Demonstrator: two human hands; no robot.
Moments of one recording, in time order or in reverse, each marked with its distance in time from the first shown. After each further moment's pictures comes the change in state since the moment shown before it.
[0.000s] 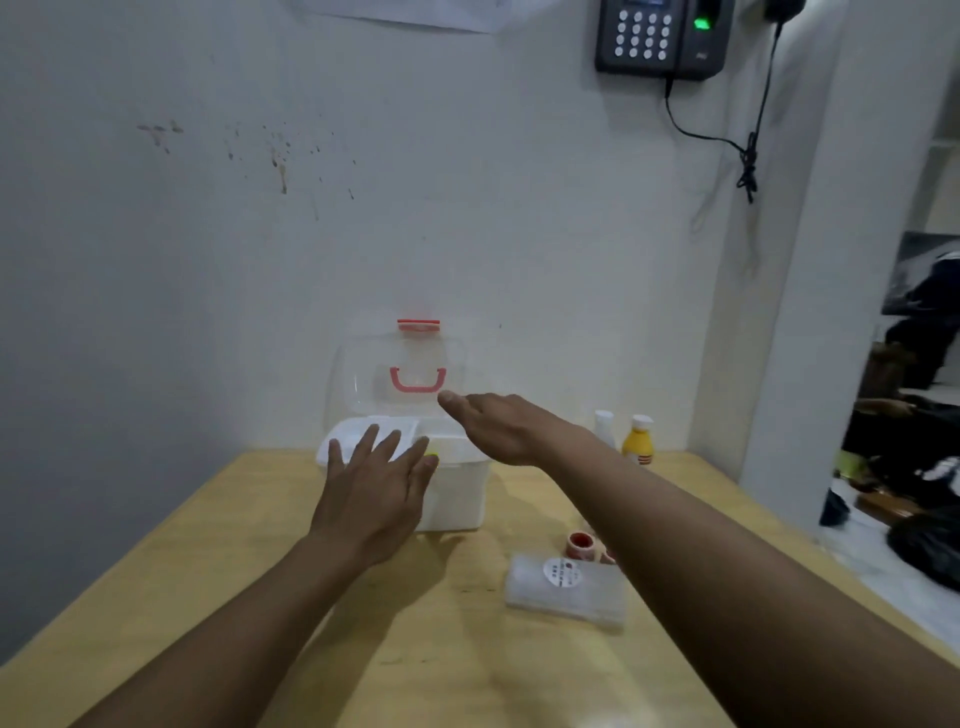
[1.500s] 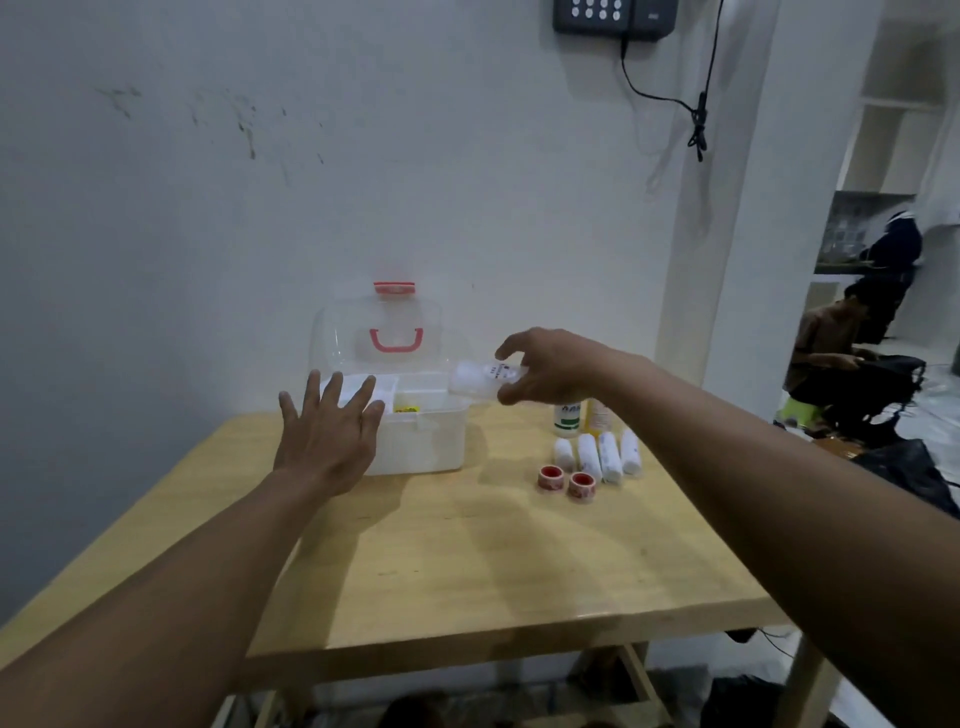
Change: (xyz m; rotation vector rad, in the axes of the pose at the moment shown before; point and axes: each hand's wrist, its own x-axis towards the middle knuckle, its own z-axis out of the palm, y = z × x) left_hand -0.001 -0.031 -0.006 0.050 0.003 -0.079; right_hand -0.076 0.016 -0.052 -0.214 0.096 0.078
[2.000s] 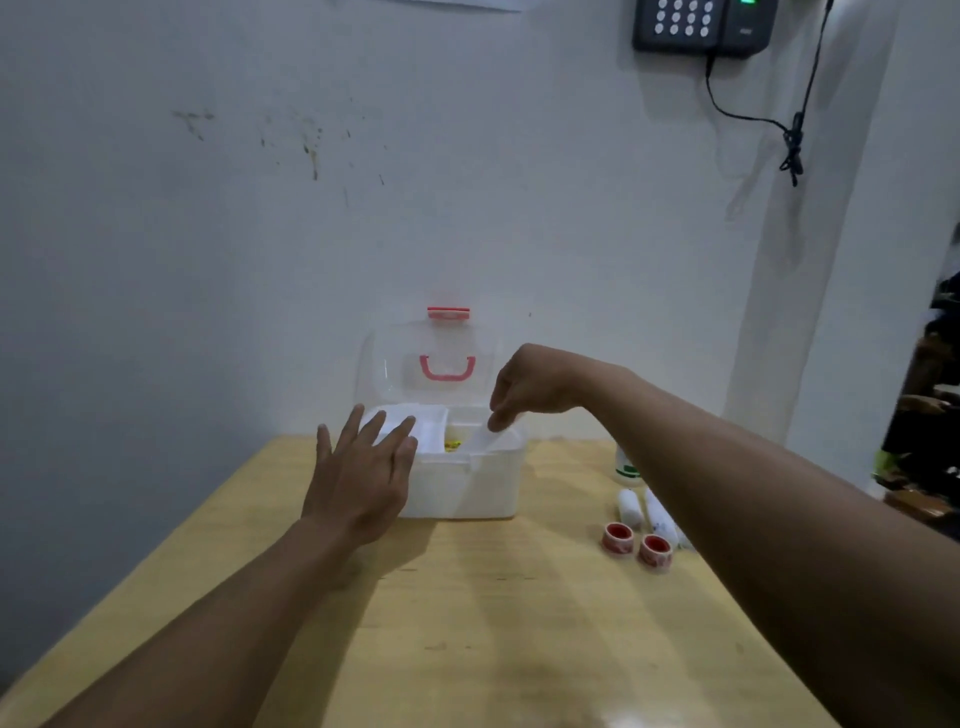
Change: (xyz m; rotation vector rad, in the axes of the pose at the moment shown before) left_hand 0.007 -0.025 0.016 -0.114 0.085 0.024; right_hand 0.098 -0.038 0.020 0.059 -0.160 -0.061
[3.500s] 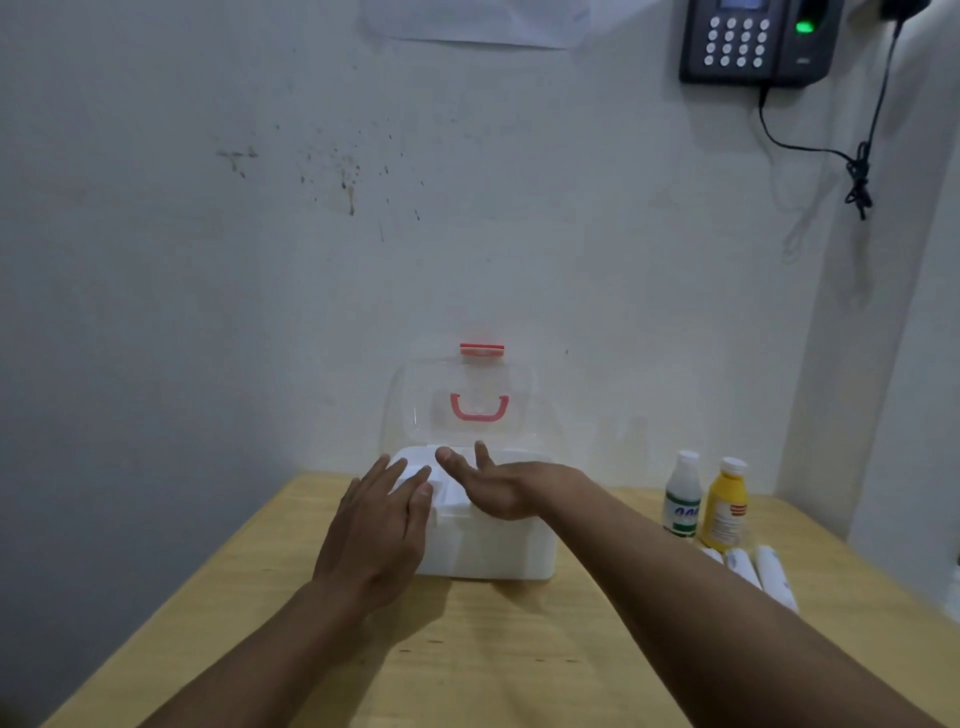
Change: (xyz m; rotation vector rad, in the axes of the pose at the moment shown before) left_hand 0.003 -0.011 0.006 -0.191 0.062 -0.039; right_hand 0.029 -0.045 0.077 0.129 -0.268 0.095
